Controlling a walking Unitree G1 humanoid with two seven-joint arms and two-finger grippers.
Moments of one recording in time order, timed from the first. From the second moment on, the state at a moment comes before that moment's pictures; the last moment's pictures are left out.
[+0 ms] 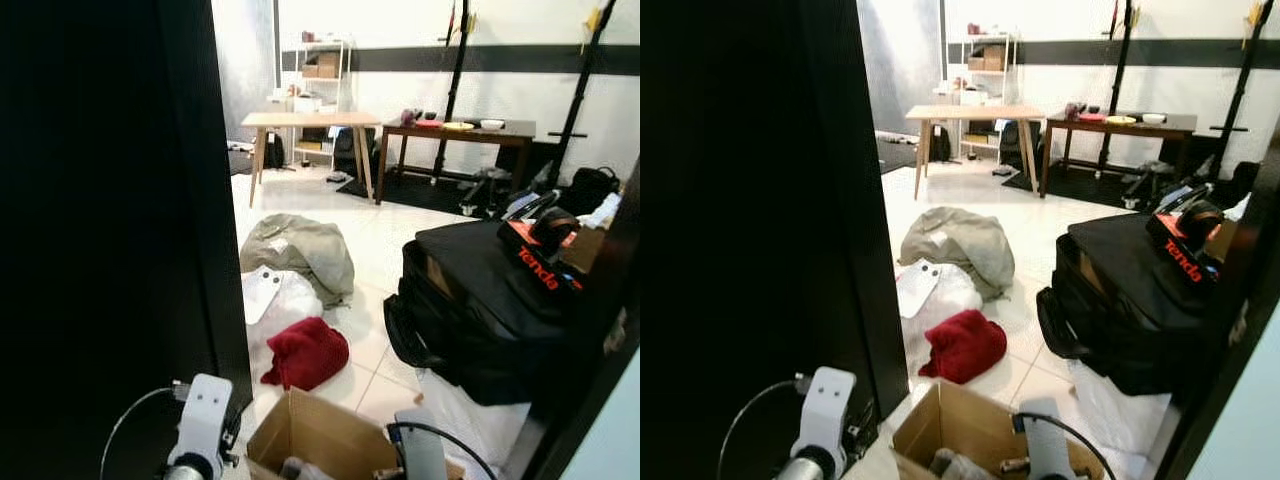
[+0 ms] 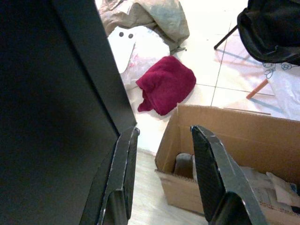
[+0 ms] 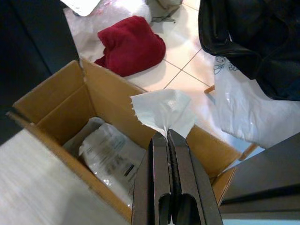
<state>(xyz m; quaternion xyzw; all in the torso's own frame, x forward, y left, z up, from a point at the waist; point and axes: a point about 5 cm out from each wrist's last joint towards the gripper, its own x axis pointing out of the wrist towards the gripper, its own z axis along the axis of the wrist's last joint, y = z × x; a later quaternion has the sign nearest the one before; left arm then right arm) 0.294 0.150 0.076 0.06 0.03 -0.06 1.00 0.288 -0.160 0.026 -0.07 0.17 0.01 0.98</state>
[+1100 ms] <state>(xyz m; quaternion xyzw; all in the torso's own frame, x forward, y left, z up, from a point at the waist) 0.294 0.142 0.072 0.06 0.04 -0.09 0.99 0.289 -0.159 0.027 -0.07 0.17 0.01 0.98</state>
